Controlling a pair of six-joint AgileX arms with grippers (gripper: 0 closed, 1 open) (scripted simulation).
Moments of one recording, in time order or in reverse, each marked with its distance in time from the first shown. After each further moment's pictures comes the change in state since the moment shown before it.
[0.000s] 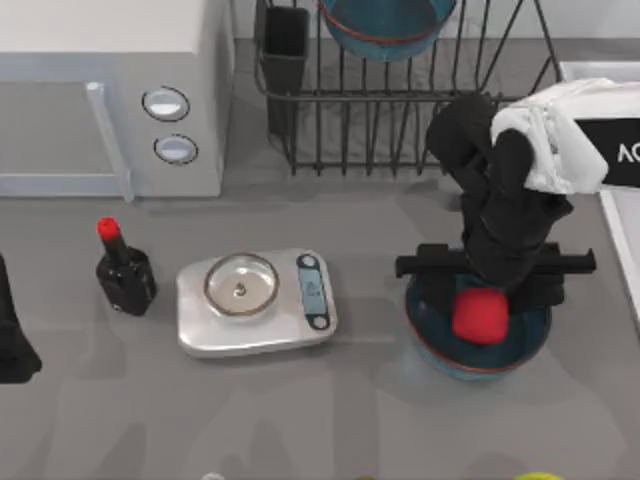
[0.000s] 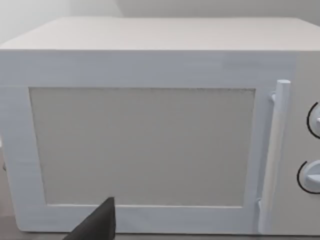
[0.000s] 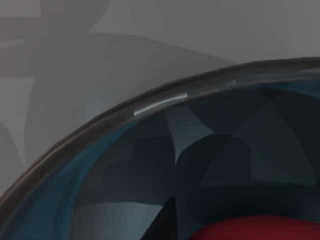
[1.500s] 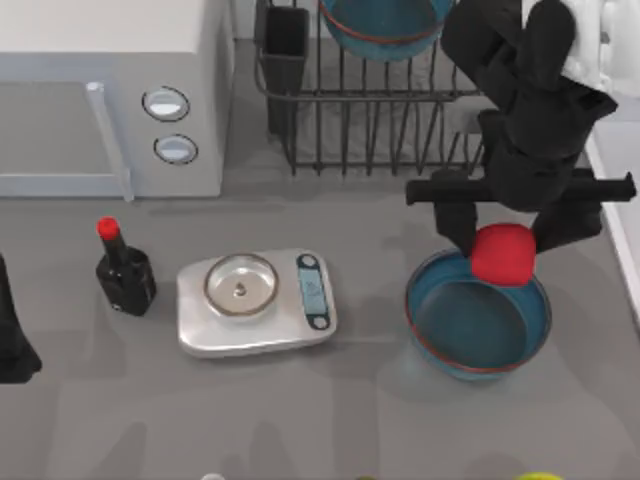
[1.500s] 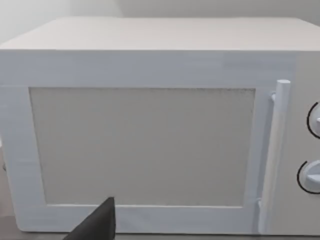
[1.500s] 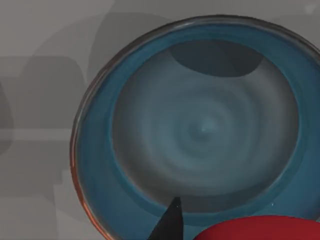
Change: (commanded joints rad) left arm 0.000 0.000 0.000 0.000 0.000 0.000; right arm 0.003 -0.179 0.288 -0.417 0.024 -0.006
